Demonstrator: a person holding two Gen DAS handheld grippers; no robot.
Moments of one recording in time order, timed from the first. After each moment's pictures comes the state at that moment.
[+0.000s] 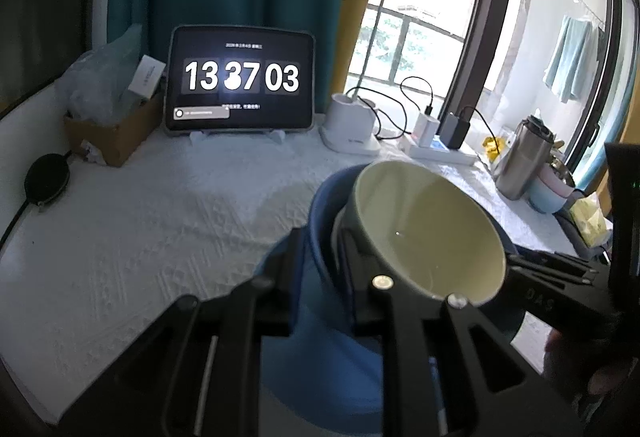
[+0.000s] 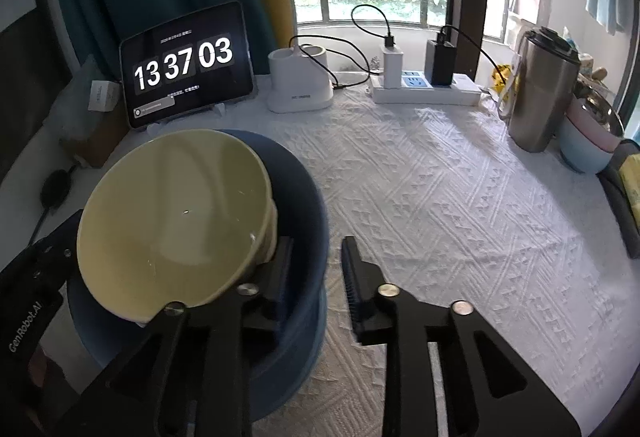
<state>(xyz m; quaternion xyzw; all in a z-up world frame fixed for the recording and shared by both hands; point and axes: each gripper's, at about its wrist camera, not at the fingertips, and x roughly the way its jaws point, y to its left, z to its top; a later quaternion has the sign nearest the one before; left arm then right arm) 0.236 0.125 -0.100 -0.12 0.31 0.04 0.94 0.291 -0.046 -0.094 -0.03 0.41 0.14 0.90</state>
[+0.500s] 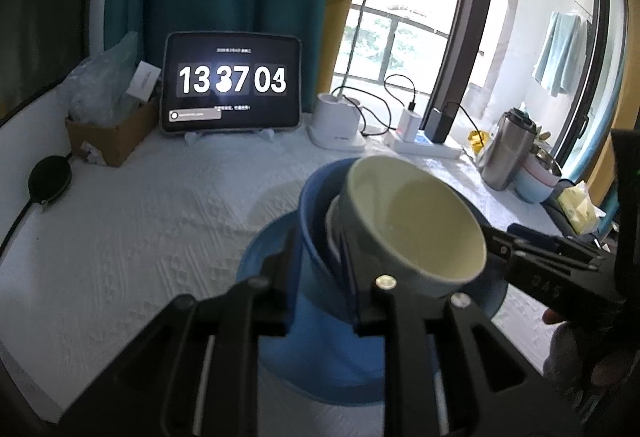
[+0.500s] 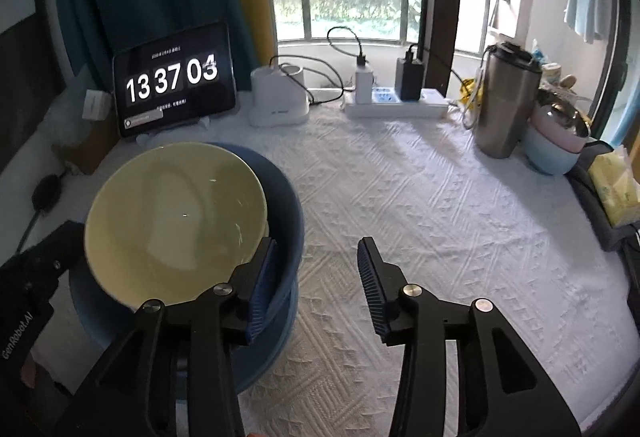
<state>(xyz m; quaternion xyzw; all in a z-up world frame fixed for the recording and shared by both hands) 0.212 0.113 -0.093 -0.11 0.31 0.03 0.94 0.264 -0.063 -0.080 -0.04 0.38 0.11 0.92</state>
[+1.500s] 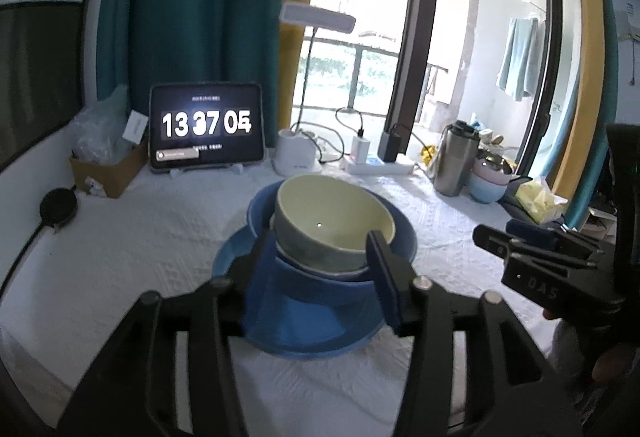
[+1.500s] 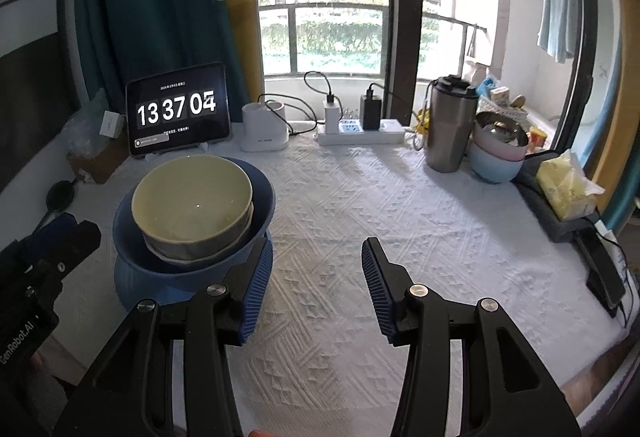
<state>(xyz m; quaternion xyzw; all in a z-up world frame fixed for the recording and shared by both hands) 0.139 0.073 -0.052 -0.07 0.24 -0.02 0.97 0.180 -0.101 -0.038 -0.05 0.31 0.09 0.95</state>
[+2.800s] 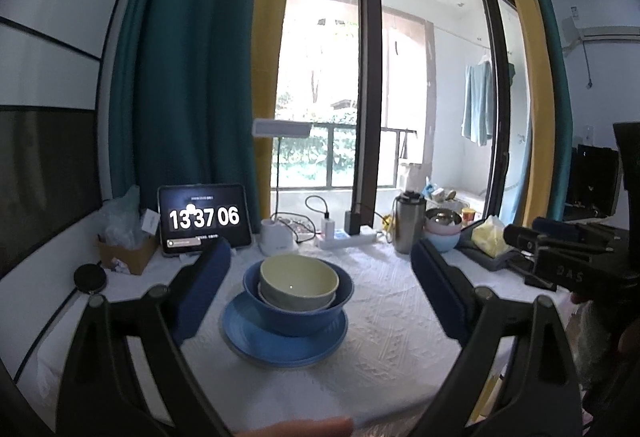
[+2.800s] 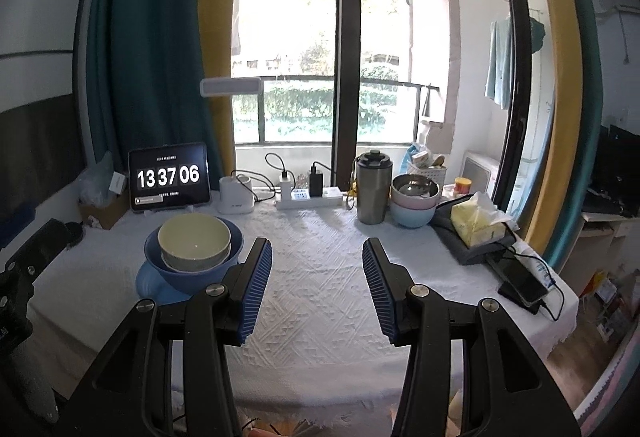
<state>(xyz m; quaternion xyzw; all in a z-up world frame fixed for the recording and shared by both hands) 0.019 0.051 0.022 -0.03 0.09 -0.05 0.99 0.040 -0.158 0.044 -0.04 0.19 0.03 0.98</state>
